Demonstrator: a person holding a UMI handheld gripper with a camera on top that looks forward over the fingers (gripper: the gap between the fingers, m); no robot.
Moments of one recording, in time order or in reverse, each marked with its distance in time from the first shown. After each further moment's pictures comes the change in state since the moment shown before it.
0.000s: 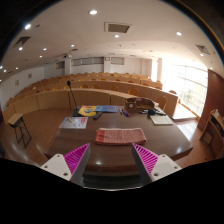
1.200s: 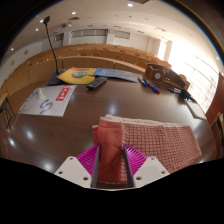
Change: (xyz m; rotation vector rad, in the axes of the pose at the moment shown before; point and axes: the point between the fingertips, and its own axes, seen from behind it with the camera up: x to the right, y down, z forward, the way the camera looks) arm -0.078 0.111 0.480 -0.291 0.042 -0.089
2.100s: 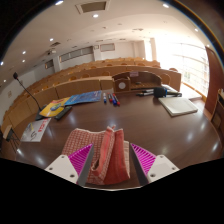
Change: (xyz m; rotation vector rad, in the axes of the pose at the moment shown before) arm 0.219 -0.037 -0.031 0.159 -0.083 0.240
